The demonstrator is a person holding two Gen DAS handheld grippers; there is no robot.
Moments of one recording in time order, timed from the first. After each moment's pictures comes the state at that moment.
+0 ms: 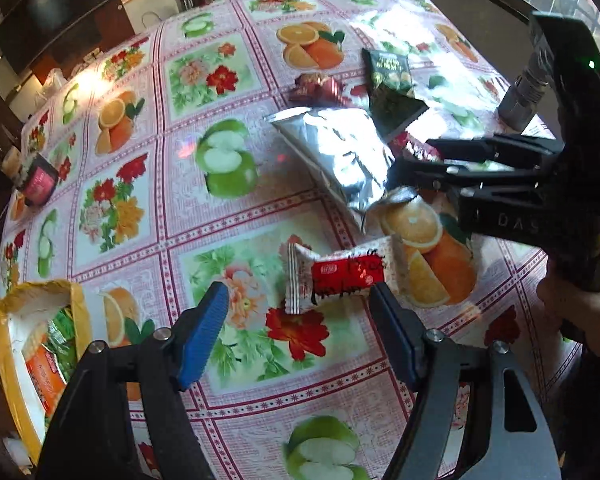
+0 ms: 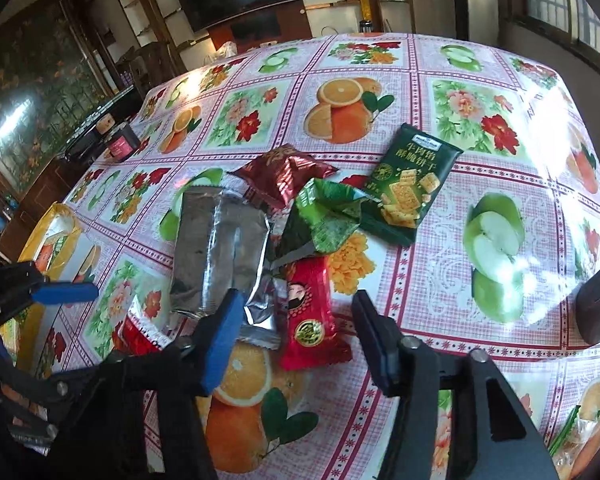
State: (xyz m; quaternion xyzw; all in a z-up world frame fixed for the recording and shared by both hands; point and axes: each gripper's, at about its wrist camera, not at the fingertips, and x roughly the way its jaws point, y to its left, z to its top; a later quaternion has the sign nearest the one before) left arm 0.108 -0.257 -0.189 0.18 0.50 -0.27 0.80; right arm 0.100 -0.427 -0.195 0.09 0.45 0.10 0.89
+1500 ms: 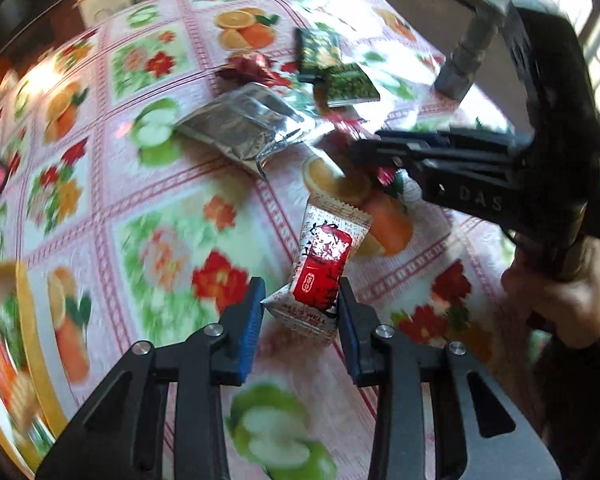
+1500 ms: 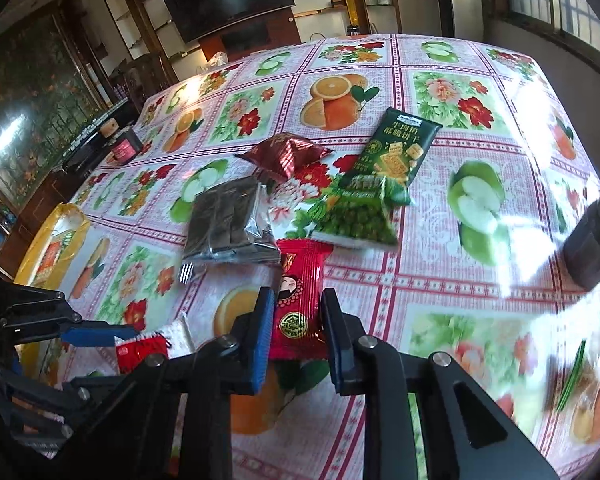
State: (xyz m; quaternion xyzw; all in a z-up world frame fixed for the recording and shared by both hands) left arm 0.064 -0.237 -0.187 0.15 0.54 -0.35 0.75; right arm 0.060 -0.423 -0.194 0.11 0.43 0.08 0.89
